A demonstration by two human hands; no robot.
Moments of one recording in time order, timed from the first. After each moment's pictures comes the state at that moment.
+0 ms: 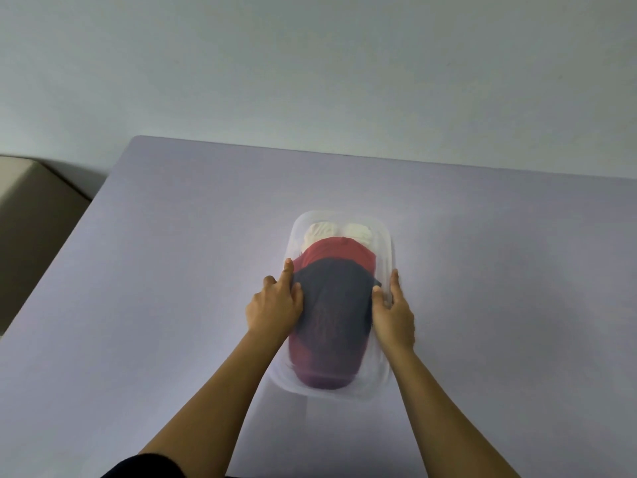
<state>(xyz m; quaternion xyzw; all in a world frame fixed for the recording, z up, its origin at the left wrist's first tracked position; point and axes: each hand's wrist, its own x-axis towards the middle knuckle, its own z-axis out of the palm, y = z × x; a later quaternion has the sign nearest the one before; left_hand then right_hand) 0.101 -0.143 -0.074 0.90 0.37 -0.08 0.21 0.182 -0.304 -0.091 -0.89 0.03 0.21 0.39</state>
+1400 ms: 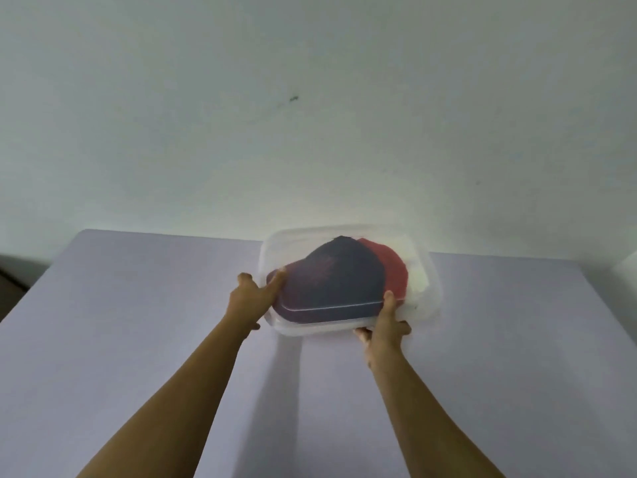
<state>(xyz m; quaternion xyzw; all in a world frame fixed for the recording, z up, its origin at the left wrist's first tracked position) 0.276 -0.091 -0.011 0.75 0.44 -0.01 0.49 0.347 -0.283 -0.048 -0.50 0.32 0.17 0.78</state>
